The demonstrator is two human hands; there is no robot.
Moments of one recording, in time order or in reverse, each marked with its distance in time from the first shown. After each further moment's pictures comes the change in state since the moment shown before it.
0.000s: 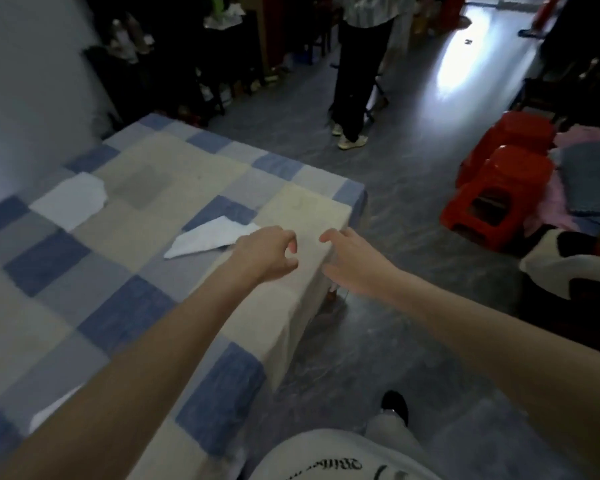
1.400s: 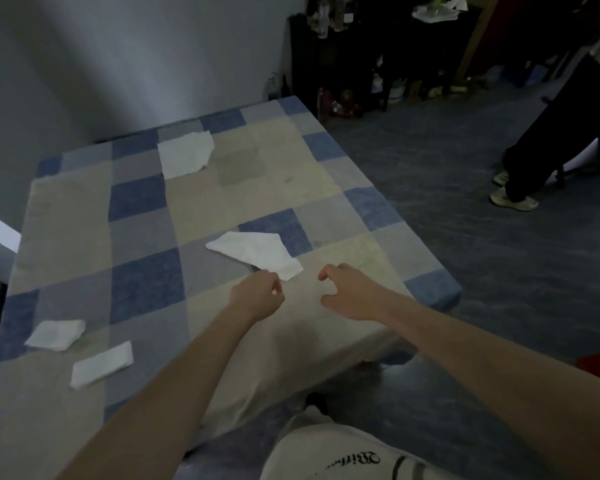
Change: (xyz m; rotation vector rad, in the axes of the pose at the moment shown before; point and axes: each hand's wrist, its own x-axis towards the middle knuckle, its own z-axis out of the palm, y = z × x) left_hand 0.110 -0.068 0.089 -0.357 0.075 -0.794; right_hand 0.236 0.036 -0.009 -0.166 -0.559 -0.486
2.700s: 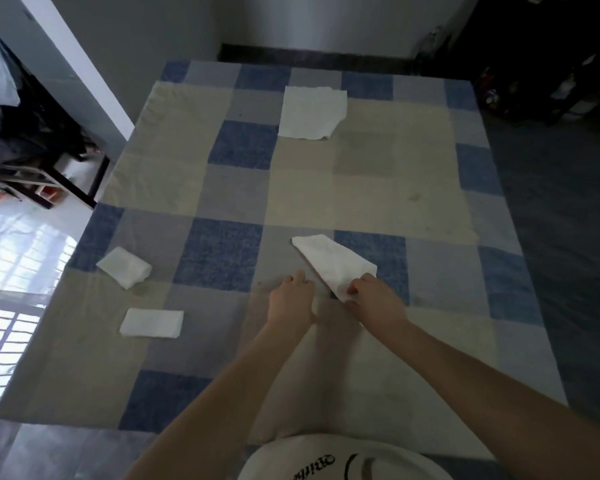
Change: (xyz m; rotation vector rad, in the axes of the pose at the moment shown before) left_hand 0.053 -0.077 0.001 0.002 0.032 -0.354; right_hand 0.211 -0.038 0.057 -0.379 -0.079 -0.197
